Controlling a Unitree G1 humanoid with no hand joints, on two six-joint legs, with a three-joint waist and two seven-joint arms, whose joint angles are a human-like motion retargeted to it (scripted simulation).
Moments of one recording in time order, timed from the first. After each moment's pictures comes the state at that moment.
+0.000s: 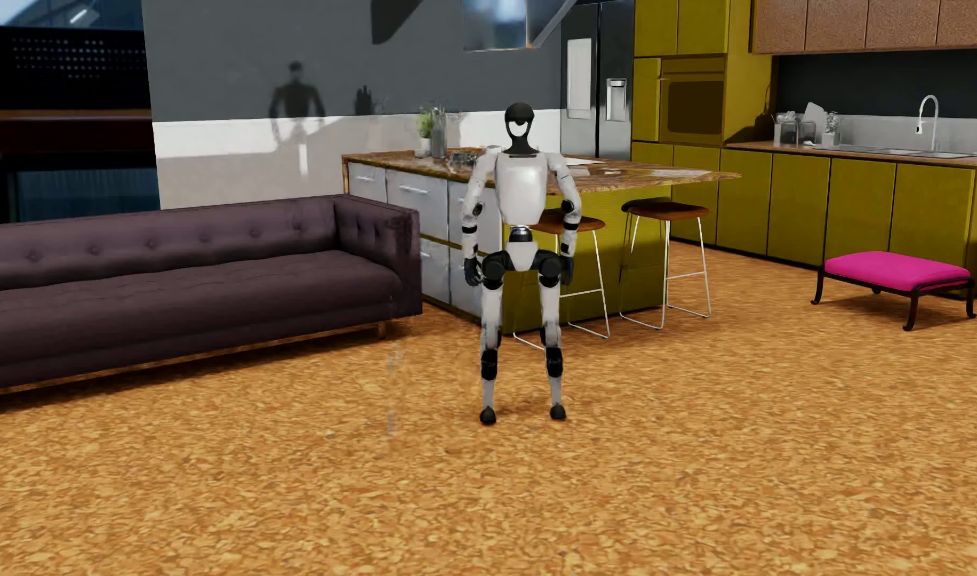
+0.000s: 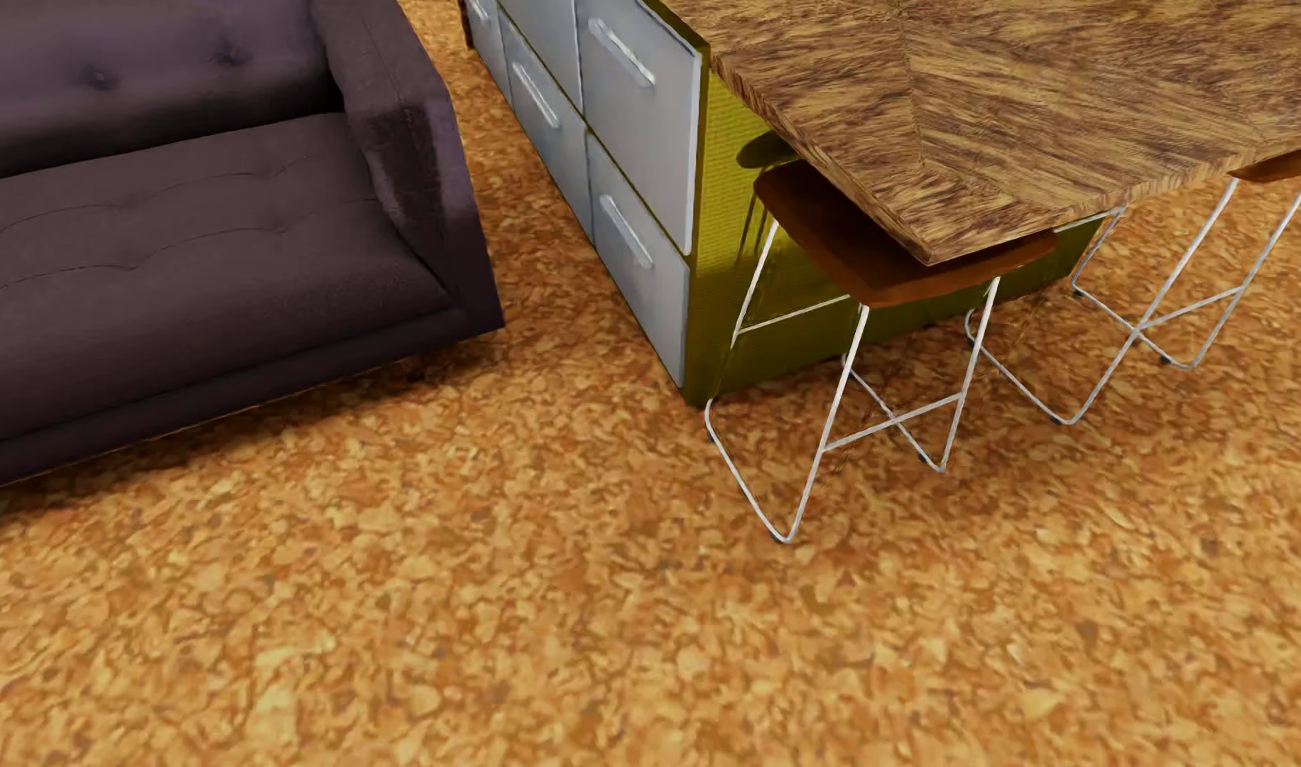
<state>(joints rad) -0.15 -0.17 0.10 0.08 -0.02 0.01 0.00 0.00 -0.07 0.47 0.42 0.14 0.17 0.03 0.11 0.38 -0.40 0.00 0.00 -0.66 0.78 0.87 0.92 0.00 0.00 0.00 0.00 0.00 0.00</state>
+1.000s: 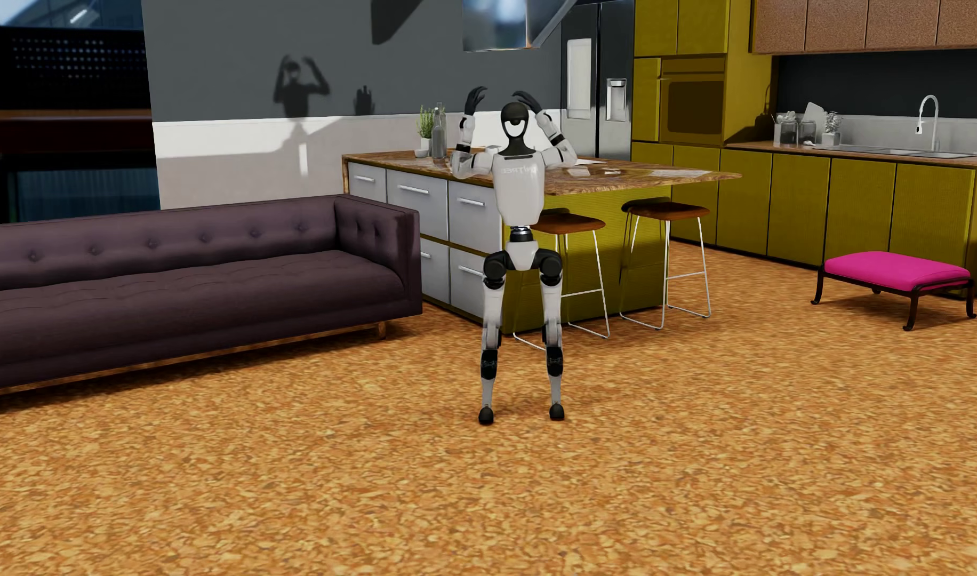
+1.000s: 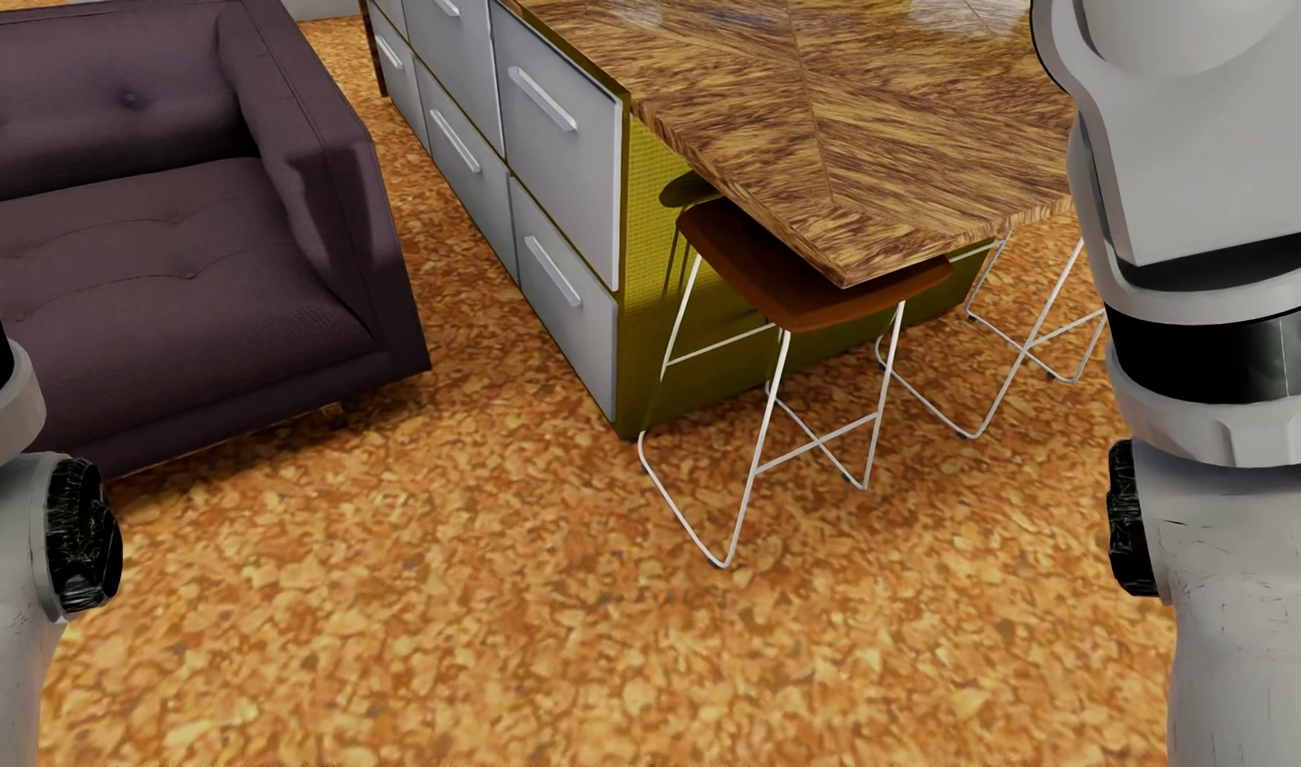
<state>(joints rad) -0.08 -0.13 0.07 0.12 0.02 -0.01 0.00 0.00 -0.09 0.47 0.40 -1.10 -1.20 0.06 0.11 0.67 -0.71 0.00 0.00 0.12 0.20 -0.24 -0.21 0.00 0.00 0.00 0.00 0.00 0.00</state>
